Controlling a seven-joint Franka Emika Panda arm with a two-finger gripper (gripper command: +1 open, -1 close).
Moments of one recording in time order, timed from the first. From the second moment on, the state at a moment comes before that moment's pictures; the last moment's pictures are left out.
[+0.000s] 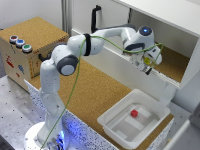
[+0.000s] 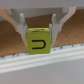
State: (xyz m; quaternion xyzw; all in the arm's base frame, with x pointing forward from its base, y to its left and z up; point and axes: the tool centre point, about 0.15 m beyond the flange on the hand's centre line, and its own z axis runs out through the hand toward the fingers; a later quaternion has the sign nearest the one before) arm 0.558 -0.250 0.506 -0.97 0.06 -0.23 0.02
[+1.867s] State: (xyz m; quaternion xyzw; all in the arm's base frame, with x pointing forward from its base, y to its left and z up) arm 0.440 -0.117 0.251 -0.99 0.03 -0.14 -0.01
